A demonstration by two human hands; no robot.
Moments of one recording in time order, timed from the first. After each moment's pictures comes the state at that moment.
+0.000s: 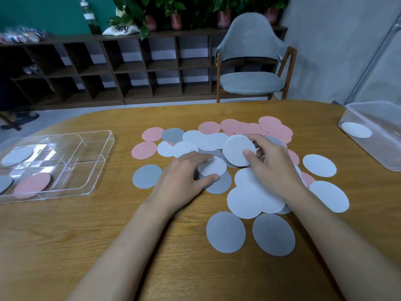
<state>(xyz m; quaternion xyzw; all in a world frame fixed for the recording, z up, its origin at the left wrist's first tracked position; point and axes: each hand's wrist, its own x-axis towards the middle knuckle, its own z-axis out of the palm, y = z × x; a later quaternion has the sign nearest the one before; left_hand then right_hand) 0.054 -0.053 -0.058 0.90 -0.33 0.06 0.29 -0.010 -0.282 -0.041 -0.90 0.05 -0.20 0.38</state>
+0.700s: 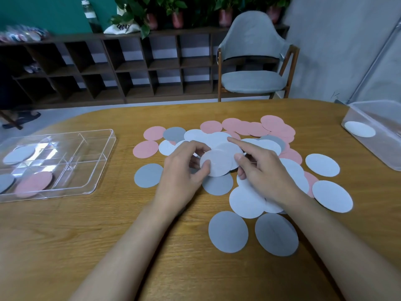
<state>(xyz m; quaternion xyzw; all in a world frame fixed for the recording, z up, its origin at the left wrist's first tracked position) 0.040 -0.058 -0.050 0.82 -0.28 0.14 0.47 -0.015 -0.264 -0.043 -0.88 -0.02 -0.14 0.44</state>
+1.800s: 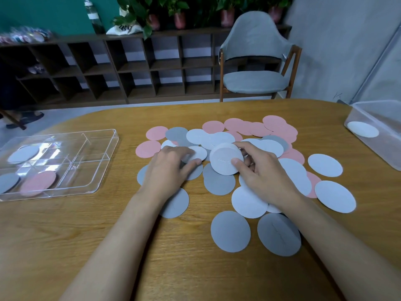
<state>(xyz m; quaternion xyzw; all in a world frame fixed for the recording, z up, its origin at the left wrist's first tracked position) 0.084 -0.030 -0.063 0.92 -0.27 0.15 0.25 -0.014 -0.260 -0.049 -0.90 -0.02 -0.16 0.40</state>
